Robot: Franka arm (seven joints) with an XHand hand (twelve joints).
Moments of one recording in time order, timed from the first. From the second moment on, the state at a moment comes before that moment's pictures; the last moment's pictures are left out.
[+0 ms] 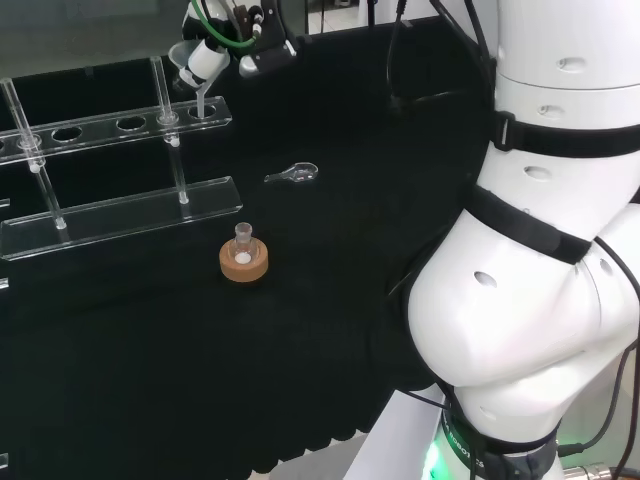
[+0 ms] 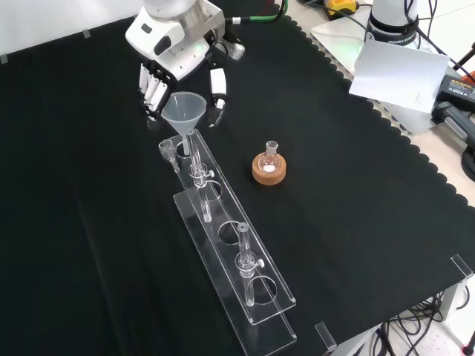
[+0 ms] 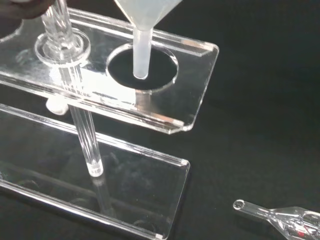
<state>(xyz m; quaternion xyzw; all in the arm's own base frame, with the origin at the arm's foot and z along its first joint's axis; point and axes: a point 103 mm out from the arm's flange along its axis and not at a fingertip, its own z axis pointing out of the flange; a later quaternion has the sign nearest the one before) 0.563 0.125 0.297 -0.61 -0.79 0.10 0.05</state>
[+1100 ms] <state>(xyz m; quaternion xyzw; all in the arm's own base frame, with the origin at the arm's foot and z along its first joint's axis) 0.576 0.126 0.267 -0.60 -0.79 0.12 0.08</state>
